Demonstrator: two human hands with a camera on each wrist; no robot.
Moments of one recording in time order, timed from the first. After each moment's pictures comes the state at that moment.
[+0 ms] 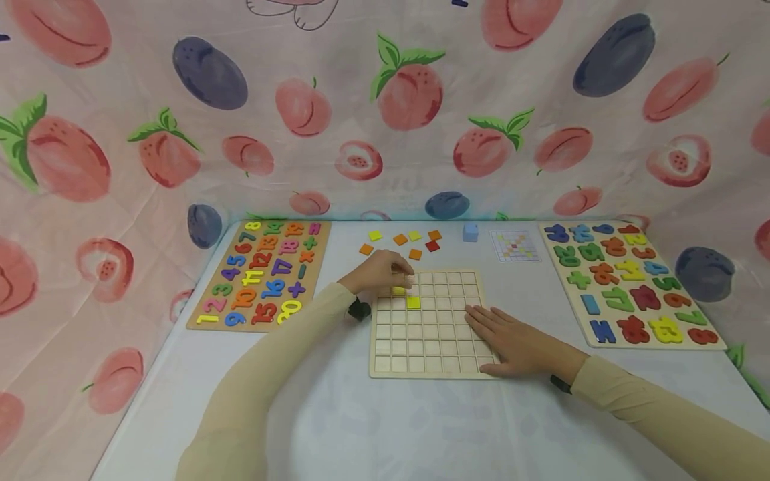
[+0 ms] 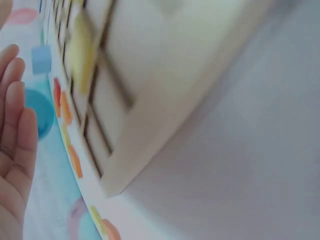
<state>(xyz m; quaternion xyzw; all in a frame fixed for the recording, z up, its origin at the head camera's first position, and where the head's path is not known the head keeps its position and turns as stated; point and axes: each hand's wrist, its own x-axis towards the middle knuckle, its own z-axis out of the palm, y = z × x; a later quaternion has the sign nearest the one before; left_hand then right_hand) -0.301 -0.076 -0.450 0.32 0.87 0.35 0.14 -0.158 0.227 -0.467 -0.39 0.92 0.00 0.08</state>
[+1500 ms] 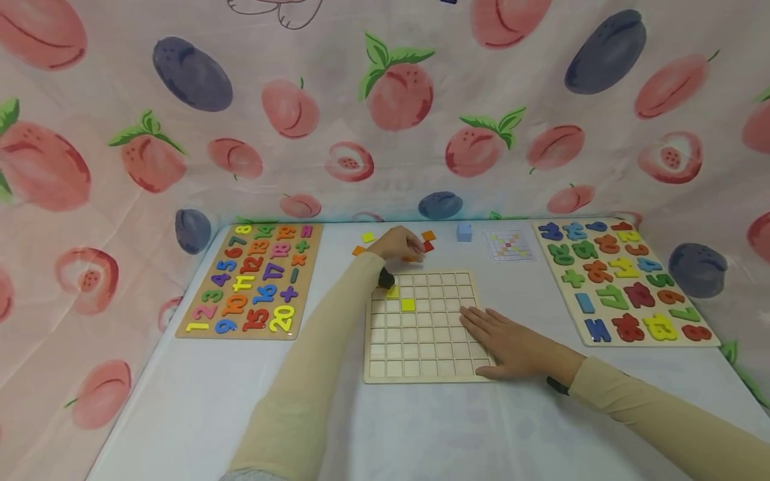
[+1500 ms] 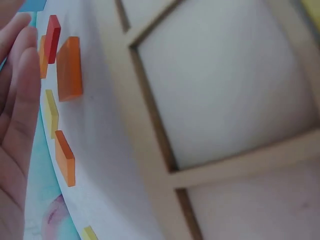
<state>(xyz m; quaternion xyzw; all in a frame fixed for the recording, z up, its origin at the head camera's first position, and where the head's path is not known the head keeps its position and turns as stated) -0.373 -0.026 -0.457 0.23 0.86 0.39 0.22 -0.159 0.231 -0.469 -0.40 0.91 0.00 0.08</state>
